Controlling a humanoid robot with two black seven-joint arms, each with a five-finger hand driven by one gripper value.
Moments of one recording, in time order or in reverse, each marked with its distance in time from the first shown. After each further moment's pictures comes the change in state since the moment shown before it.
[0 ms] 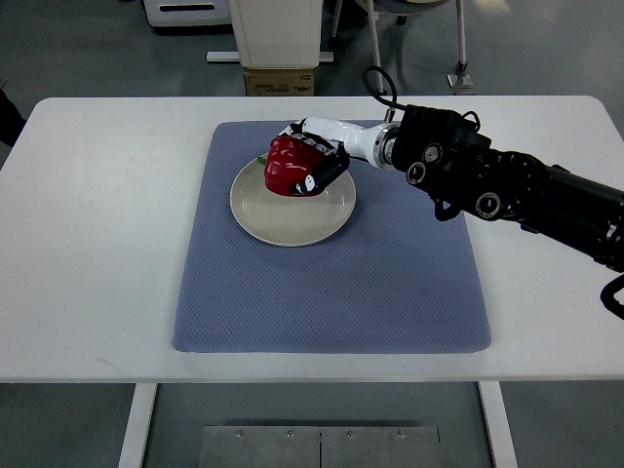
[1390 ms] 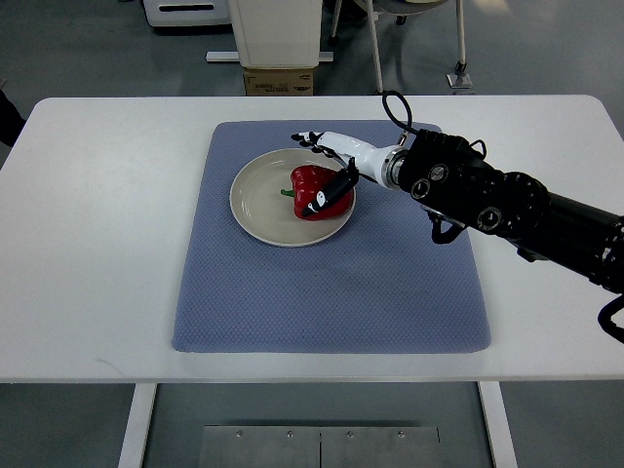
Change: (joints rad) left arm 0.000 0.000 0.000 0.000 0.000 0.000 0.000; right arm -0.073 0.000 0.008 0.006 0.114 -0.046 -0.015
